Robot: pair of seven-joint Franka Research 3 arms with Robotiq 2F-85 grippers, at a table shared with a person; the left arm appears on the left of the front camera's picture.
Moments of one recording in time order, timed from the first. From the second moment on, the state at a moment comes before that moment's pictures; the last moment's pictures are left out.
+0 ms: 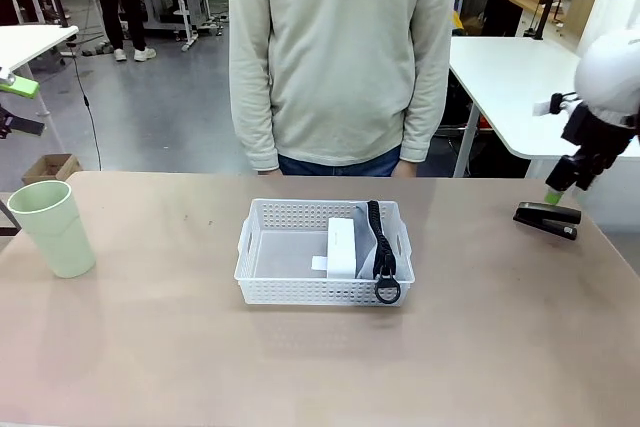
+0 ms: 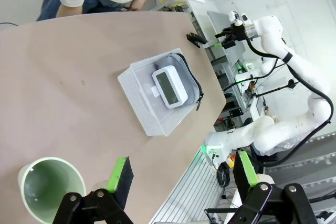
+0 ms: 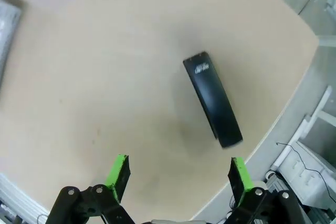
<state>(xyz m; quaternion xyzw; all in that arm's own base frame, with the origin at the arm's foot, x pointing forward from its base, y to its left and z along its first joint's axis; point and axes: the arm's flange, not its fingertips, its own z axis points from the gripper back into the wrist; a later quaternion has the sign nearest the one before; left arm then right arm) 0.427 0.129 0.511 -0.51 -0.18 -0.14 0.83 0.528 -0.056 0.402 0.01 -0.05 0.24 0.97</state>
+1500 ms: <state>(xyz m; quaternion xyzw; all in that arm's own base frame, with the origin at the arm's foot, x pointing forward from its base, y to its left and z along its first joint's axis) 0.427 0.129 0.511 -0.51 -0.18 -0.14 0.83 0.569 -0.057 0.342 -0.04 -0.04 0.37 0.93</state>
